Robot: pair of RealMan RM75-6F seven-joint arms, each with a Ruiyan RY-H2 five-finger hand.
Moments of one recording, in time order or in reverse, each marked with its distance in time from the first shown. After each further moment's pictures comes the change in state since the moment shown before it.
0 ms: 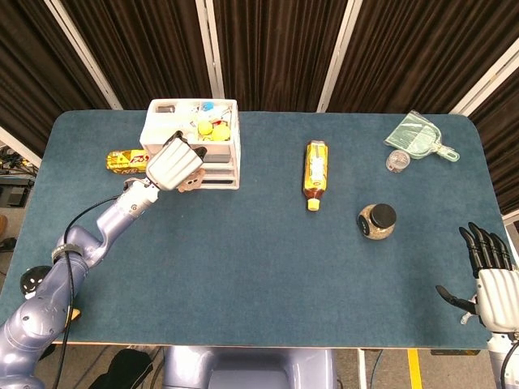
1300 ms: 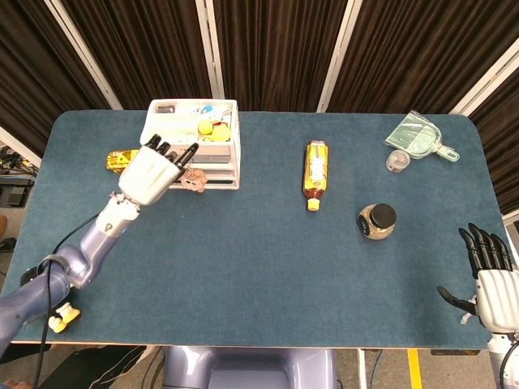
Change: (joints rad) left arm 0.120 0.202 -0.062 -0.523 -0.082 0.303 0.065; right arm -0.002 0.000 -0.004 0.005 0.002 -0.002 -0.031
